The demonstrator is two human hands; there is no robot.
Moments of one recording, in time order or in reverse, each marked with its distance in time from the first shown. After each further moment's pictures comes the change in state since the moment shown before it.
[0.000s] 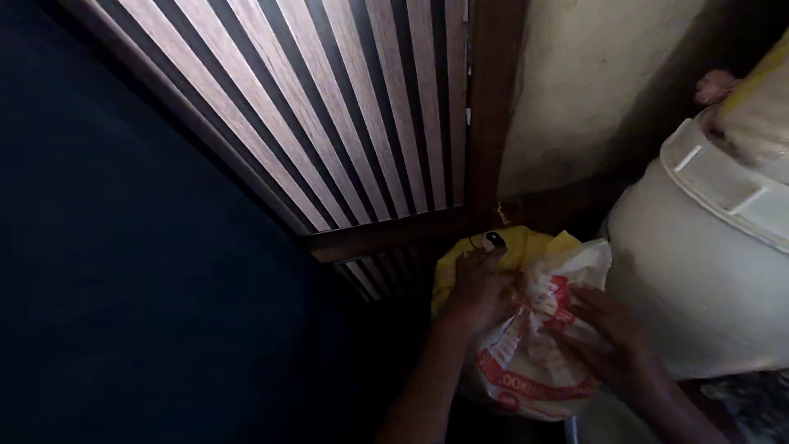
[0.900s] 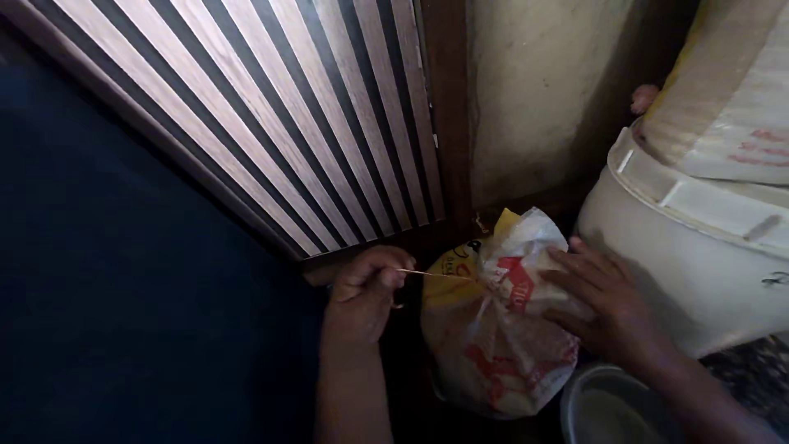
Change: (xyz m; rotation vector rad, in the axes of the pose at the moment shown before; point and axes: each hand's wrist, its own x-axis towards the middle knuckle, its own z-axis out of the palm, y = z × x) left_hand -0.068 -0.033 -0.076 -0.888 0.592 0.684; right_hand 0.055 -0.022 -0.051 -0.156 -0.004 -0.168
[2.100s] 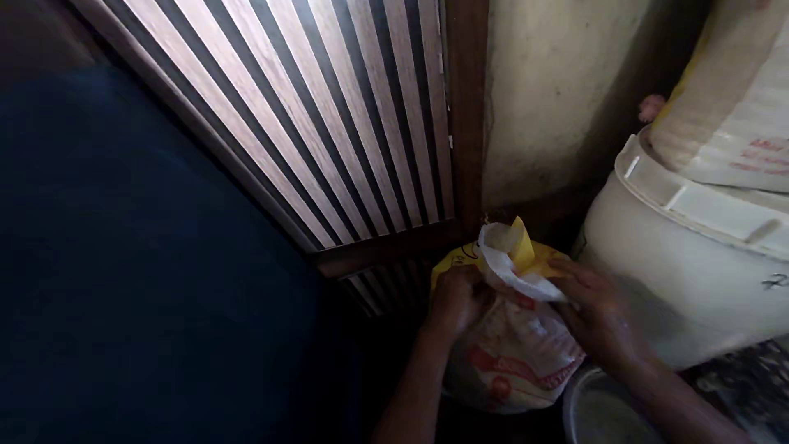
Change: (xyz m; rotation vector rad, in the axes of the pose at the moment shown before) left_hand -0.006 -0.042 0.074 0.892 -0.385 -0.664; right_hand 0.009 -0.039 0.012 0.063 0.059 0.171
